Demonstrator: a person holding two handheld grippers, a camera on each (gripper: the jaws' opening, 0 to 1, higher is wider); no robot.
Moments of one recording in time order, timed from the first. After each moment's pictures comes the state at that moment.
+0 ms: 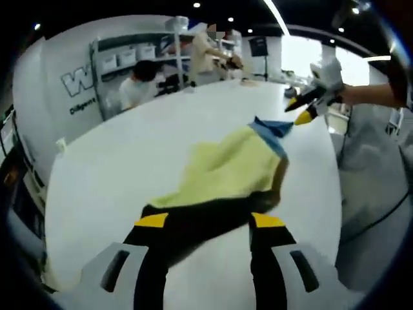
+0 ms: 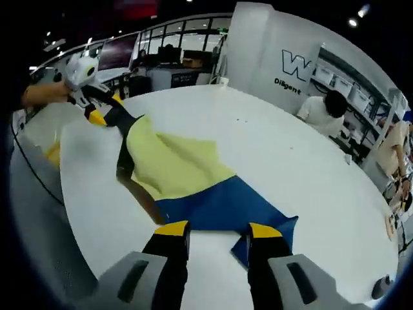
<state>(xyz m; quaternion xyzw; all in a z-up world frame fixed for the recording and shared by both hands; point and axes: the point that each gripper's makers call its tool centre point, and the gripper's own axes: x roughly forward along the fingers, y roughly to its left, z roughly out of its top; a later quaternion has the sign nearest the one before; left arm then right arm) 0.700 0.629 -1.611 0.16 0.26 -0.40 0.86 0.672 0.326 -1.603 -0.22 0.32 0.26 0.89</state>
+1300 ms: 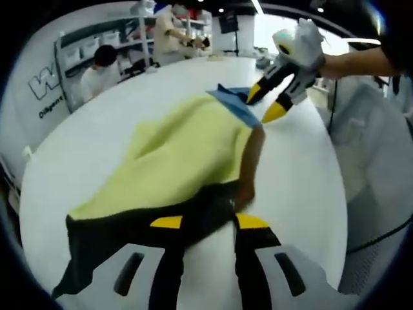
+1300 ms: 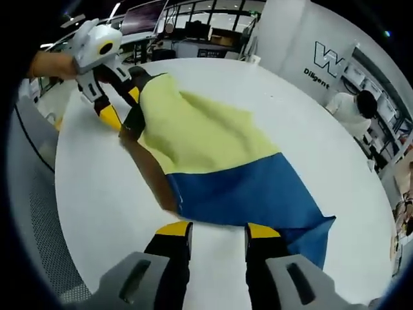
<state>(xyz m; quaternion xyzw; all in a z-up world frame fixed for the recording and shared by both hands) 0.667 0.544 -1.675 0.21 0.31 -0.47 0.80 0.677 0.346 -1.675 -0.26 0.36 0.31 0.84</state>
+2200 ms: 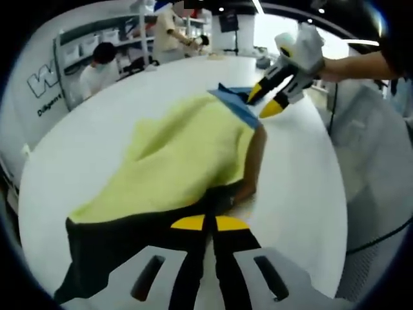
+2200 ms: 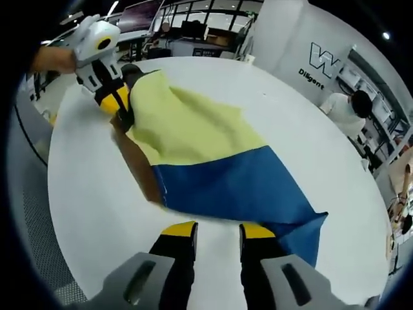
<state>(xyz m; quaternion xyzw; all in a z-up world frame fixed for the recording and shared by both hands) 0.674 0.548 -1.678 0.21 0.32 -0.47 0.79 0.682 0.329 -1.679 -0.27 0.36 0.29 0.84</state>
